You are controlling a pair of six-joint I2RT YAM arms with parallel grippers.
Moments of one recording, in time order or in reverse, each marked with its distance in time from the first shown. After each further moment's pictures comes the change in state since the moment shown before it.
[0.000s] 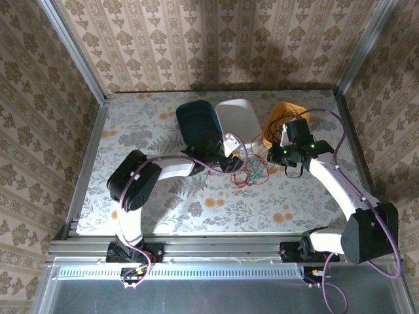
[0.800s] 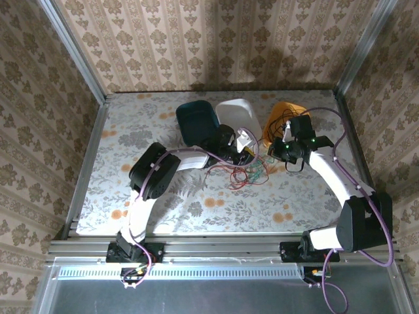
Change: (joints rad) left arm -0.013 0.285 0.275 -0.022 0.158 -0.060; right arm -0.071 0.074 0.024 0.057 -0.096 0.071
